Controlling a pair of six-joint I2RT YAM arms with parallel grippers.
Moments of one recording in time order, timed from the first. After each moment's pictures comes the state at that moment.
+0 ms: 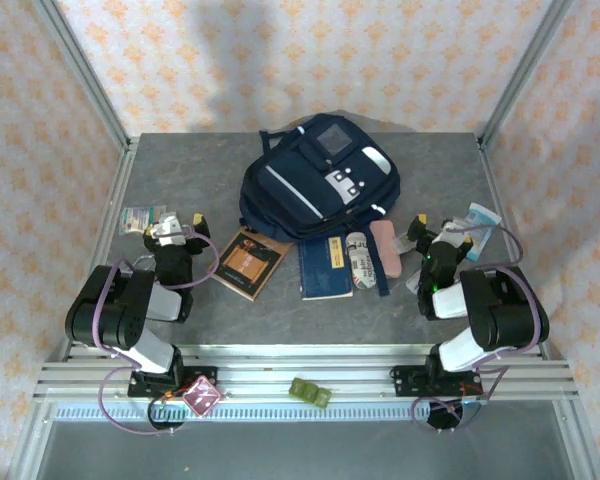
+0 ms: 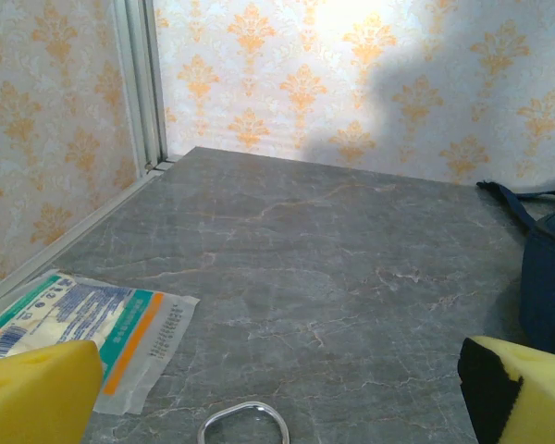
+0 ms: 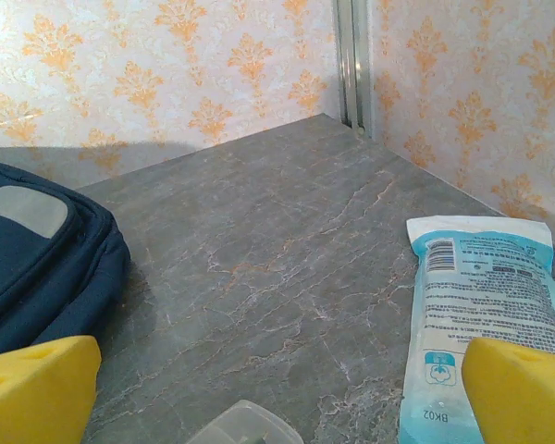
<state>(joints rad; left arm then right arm) -0.03 1.55 0.20 1.26 -0.34 -0.10 0.07 1.53 0.21 1.16 0.41 0.23</state>
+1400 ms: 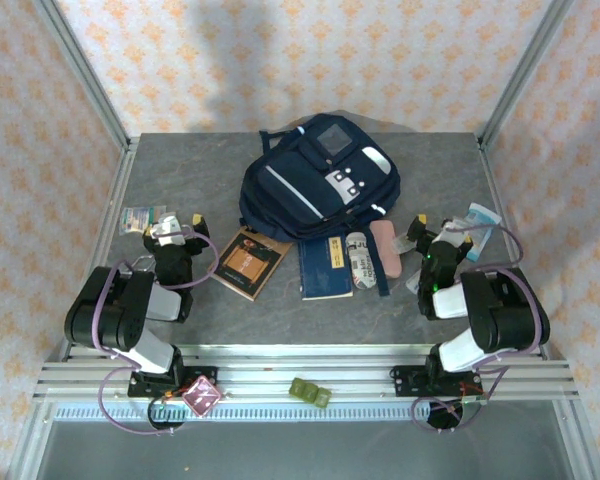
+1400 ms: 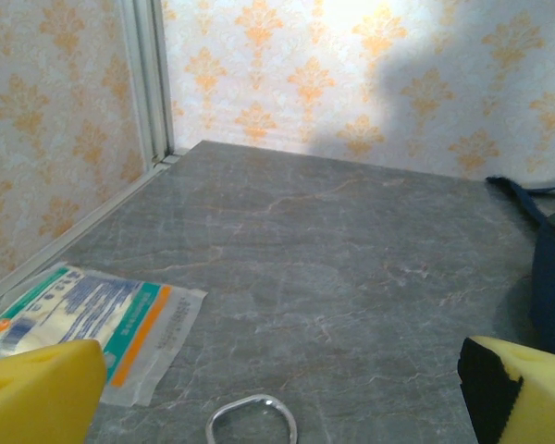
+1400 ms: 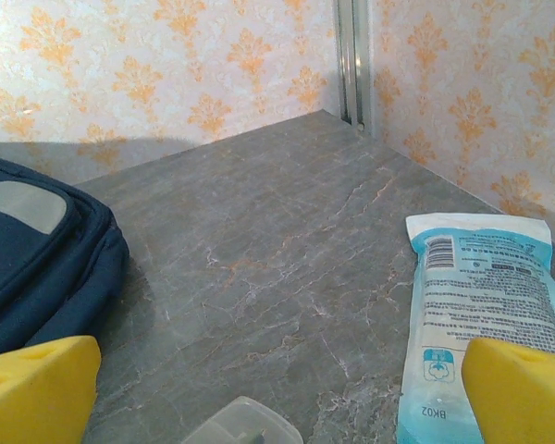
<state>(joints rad) -0.03 1.51 0.20 1.20 -0.37 -0.10 0.07 1.49 0.22 1.09 0.41 0.23</state>
